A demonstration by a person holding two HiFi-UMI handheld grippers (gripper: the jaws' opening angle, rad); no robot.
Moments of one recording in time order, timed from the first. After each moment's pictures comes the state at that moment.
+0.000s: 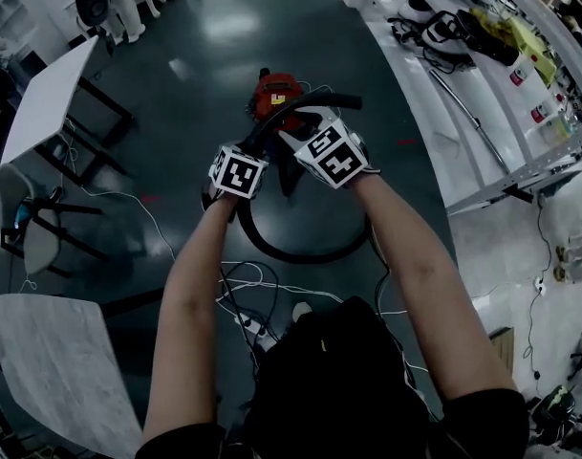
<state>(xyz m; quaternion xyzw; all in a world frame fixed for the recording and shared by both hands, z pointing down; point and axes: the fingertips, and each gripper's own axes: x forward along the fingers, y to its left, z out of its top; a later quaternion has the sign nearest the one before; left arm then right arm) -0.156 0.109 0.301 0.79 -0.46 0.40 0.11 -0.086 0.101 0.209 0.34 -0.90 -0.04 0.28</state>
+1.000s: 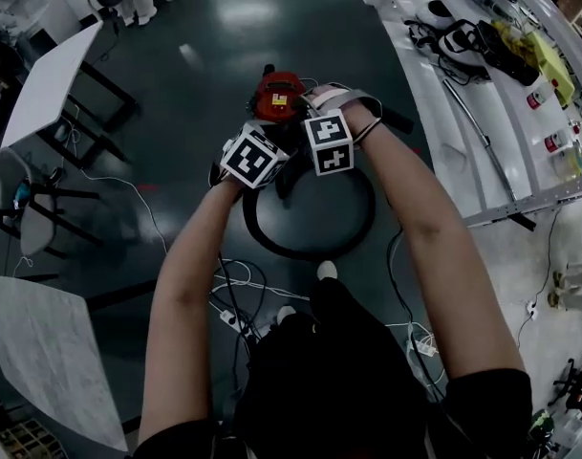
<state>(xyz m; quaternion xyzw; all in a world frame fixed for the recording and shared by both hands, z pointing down) -0.048 0.050 0.268 0.85 -0.34 0.39 0.07 -0.046 0.015 0.264 0.05 -0.73 -0.42 0.55</state>
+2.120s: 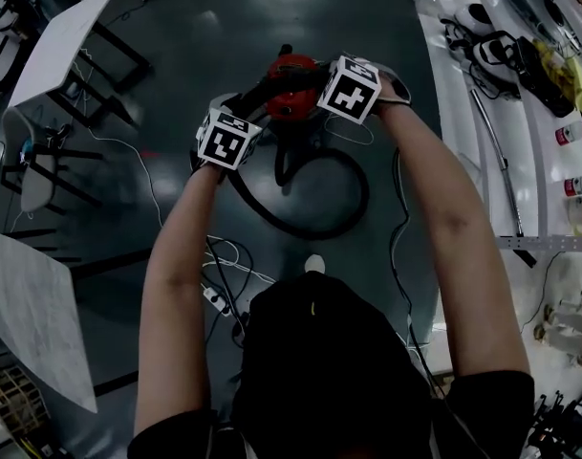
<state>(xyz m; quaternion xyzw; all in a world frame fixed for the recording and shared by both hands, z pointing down) -0.107 -0.047 0.284 0.77 -0.52 0.36 0.09 0.002 -0.110 0.257 0.14 -0.84 -0.18 0.50</state>
